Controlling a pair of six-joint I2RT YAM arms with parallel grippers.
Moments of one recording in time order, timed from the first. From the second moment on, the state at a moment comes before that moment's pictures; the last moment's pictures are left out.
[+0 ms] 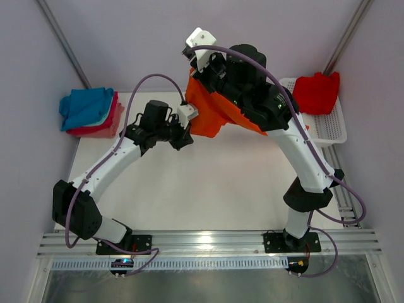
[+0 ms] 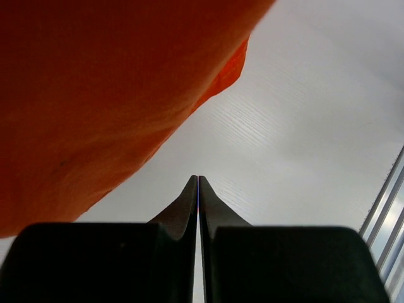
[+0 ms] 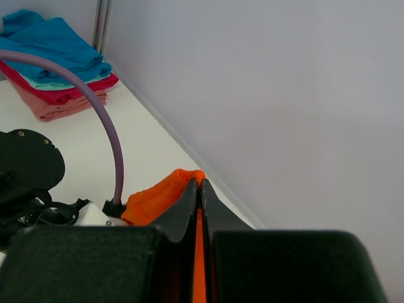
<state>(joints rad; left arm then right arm) -0.49 1.45 1.26 -0.46 0.49 0.21 0.88 1.83 2.56 -0.79 0.22 -0.44</state>
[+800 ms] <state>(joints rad) -0.16 1.33 1.43 -0.46 0.30 0.13 0.88 1.82 2.42 -0.77 0.27 -0.45</state>
